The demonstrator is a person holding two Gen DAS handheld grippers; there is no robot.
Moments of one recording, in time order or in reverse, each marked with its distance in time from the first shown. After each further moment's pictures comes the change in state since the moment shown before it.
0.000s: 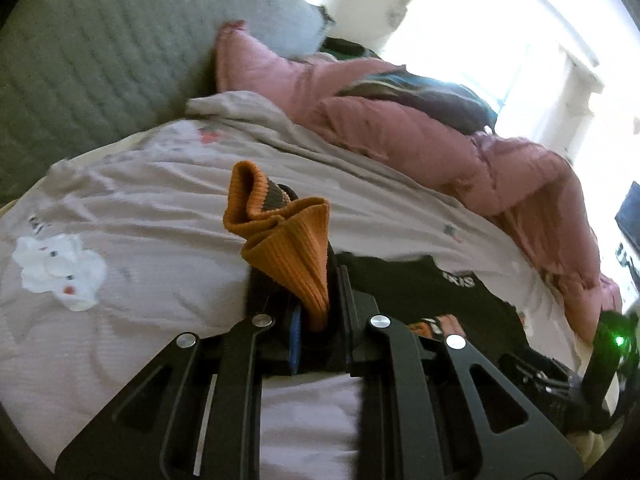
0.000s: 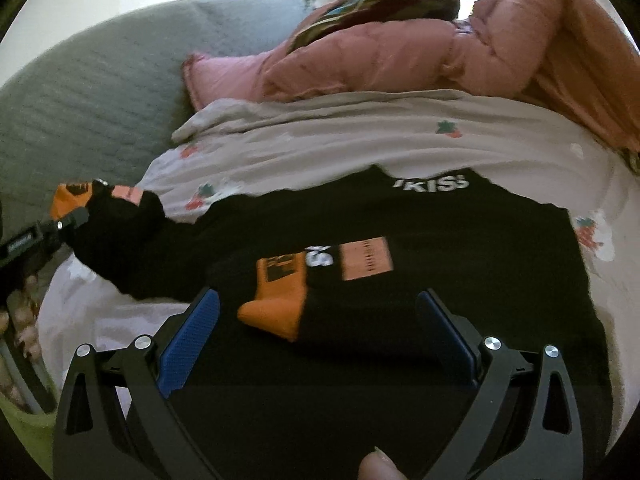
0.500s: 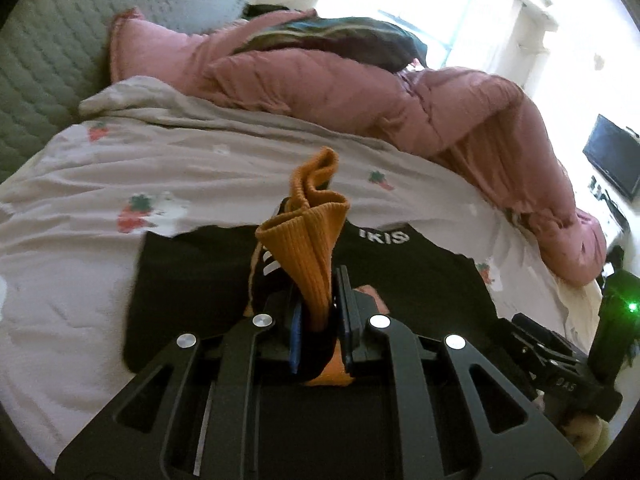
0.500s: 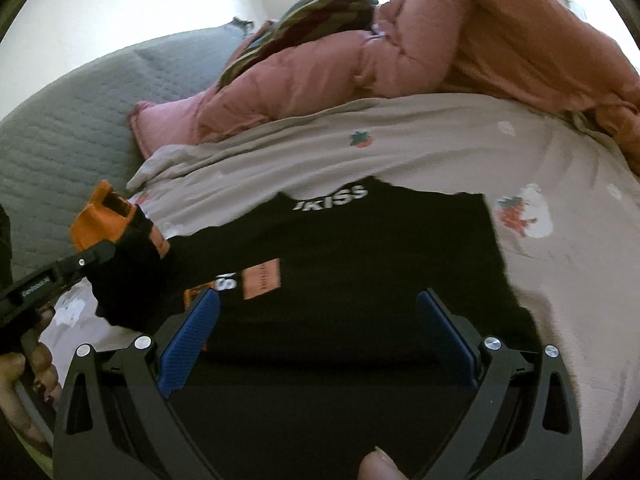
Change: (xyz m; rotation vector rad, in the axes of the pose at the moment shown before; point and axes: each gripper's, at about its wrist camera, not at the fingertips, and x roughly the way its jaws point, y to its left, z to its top) left arm 0.065 -0.118 -0.020 0.170 0.138 -0.133; right arm -0.038 -0.087 -0.005 0.161 -0.073 -0.106
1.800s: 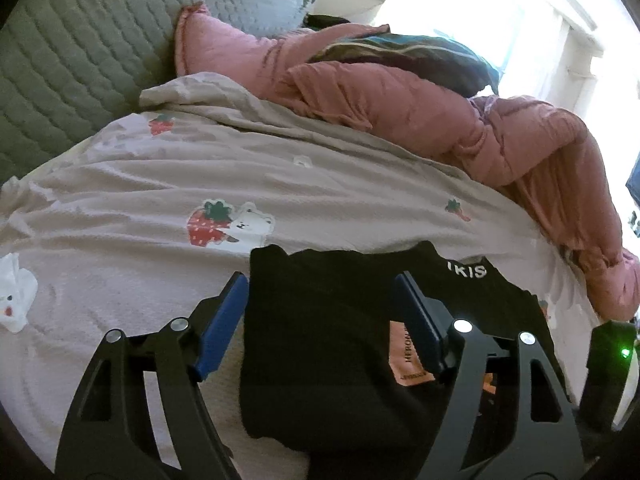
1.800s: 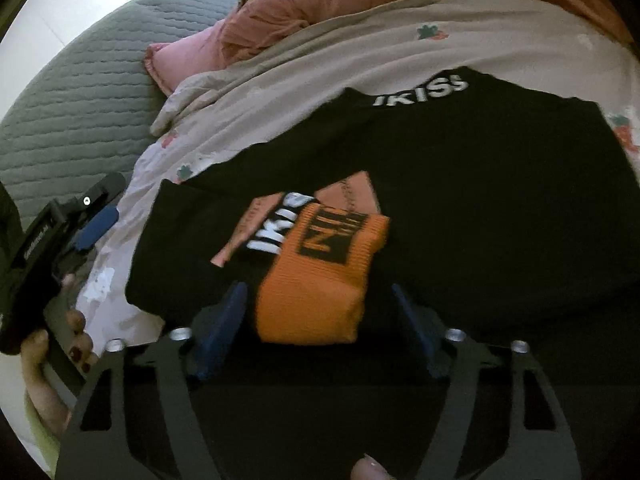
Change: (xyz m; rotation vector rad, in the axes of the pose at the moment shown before) left arm 0.009 0.077 0.012 -0.116 -0.069 0.171; right arm 0.095 0.072 -0.022 0.048 0.323 0.233
